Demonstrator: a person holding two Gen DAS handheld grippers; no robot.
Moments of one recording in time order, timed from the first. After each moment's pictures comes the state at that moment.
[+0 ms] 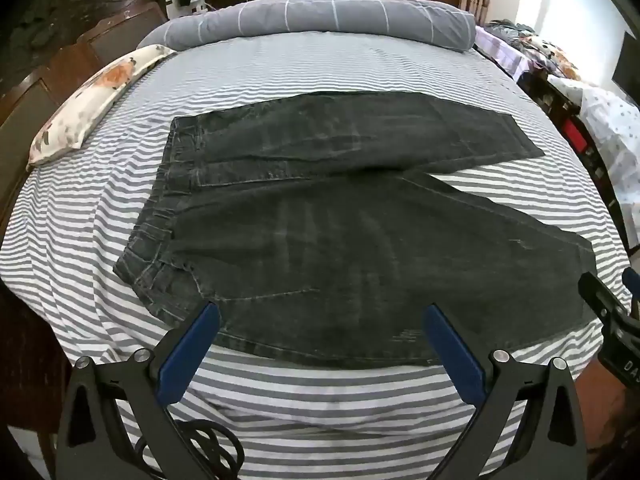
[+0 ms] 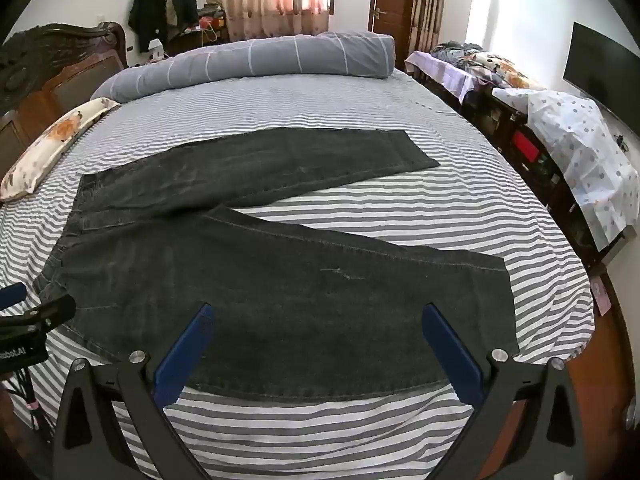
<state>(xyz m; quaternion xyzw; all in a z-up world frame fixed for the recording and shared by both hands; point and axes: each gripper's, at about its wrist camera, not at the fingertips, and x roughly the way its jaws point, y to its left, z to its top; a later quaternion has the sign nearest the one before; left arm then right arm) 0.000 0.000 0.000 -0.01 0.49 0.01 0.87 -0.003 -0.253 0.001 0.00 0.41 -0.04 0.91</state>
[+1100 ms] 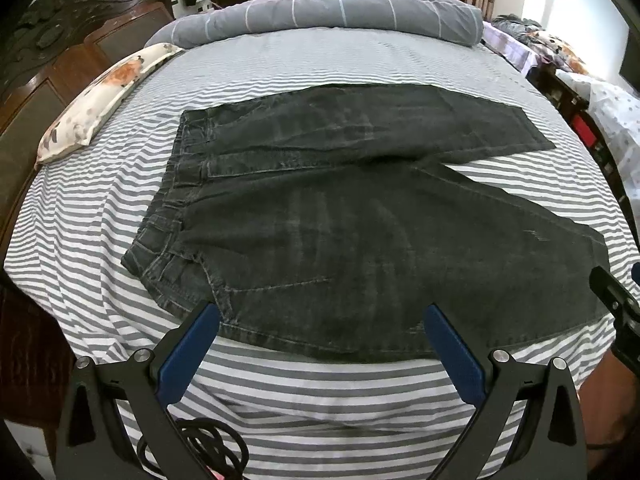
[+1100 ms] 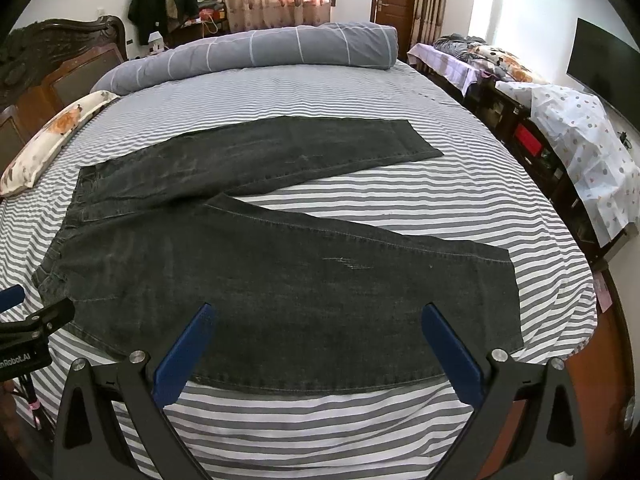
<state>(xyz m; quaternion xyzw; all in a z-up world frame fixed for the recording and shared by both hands) -0.006 0.004 -0.011 0.00 0.49 0.03 0.87 -0.004 -0.254 -0.008 0.01 0.42 -0.03 0.91</state>
